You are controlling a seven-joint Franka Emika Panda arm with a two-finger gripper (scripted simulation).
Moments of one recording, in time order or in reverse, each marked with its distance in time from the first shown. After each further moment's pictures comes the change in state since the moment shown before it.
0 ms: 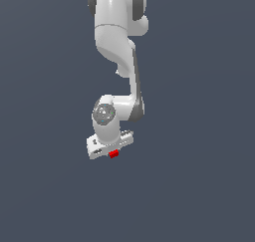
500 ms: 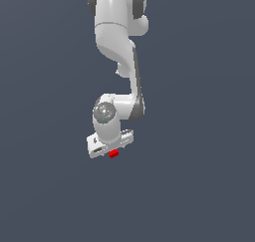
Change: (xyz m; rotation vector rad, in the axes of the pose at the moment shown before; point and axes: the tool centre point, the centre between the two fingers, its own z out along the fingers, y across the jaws) arm -0.002 -0.002 -0.003 0.000 -0.001 0.012
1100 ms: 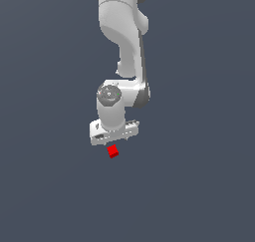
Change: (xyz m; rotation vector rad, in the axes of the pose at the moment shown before) arm -0.018 -0.024 -0.046 -0.005 -0.007 0.137
